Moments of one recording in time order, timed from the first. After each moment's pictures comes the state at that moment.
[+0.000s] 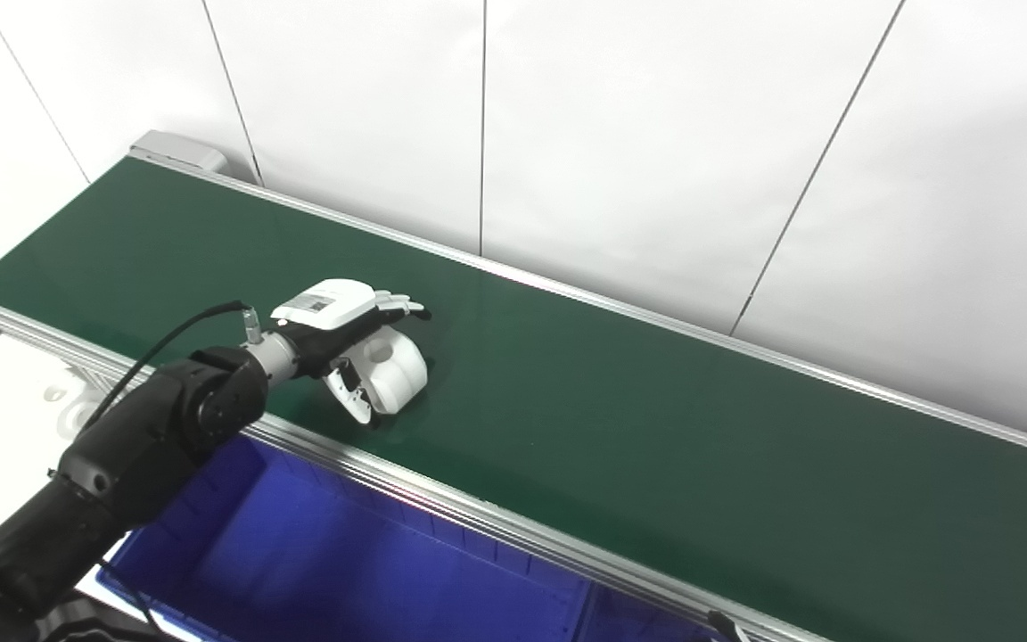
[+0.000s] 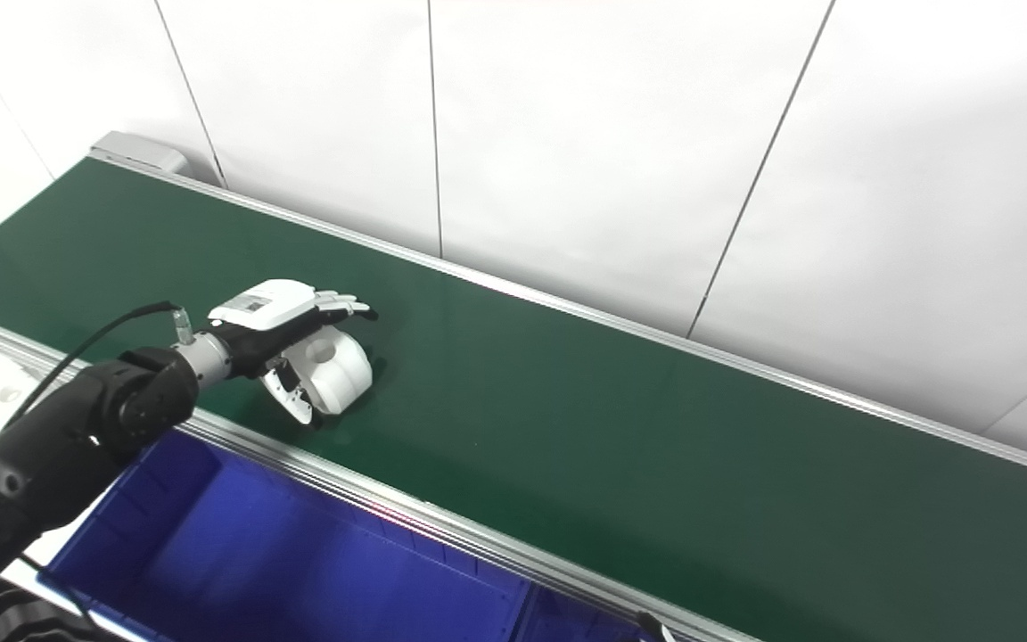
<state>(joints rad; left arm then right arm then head) 0.01 0.65 -0.05 0.05 0.65 -0.09 -0.22 0.35 -0.25 0.61 0.09 -0.24 -0.41 -0.37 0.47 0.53</state>
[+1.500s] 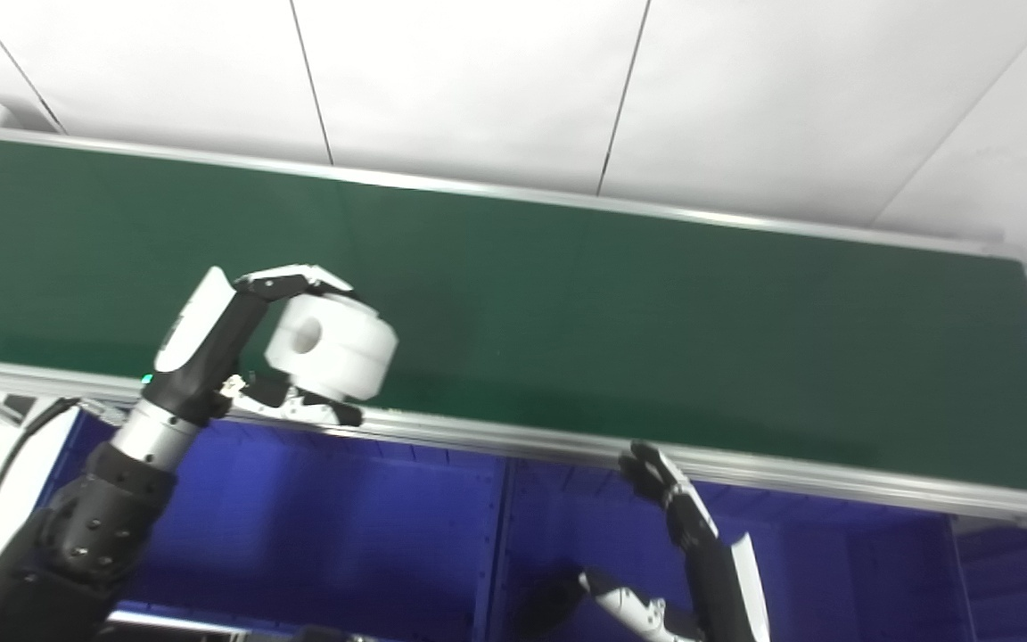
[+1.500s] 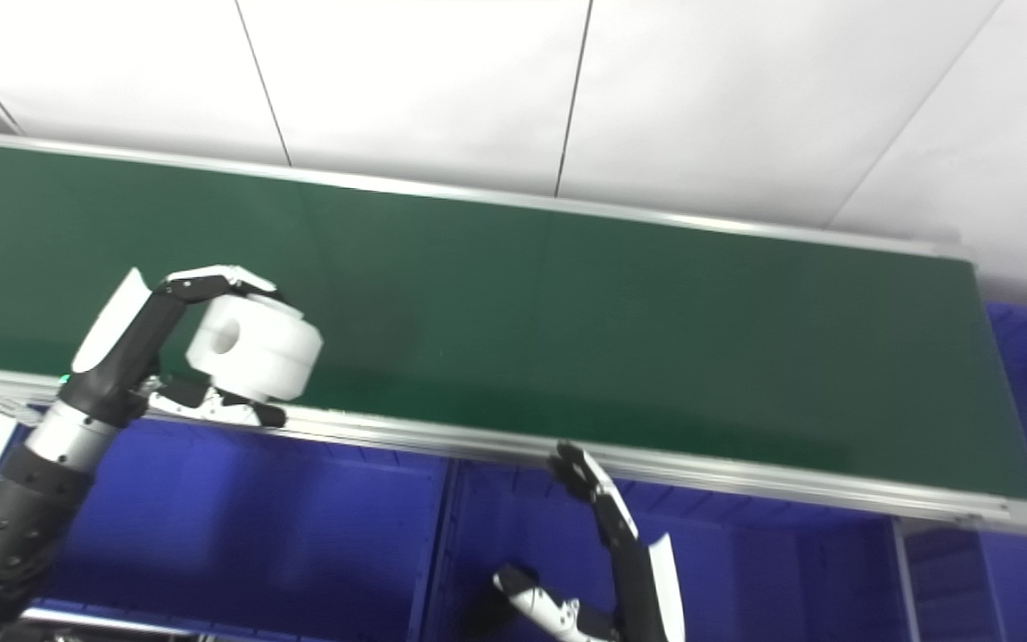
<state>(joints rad) 0.29 0.42 -0.11 -0.24 0.27 -0.44 0.09 0.49 -0.15 0.46 -0.15 -0.26 -0.41 -0.16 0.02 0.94</state>
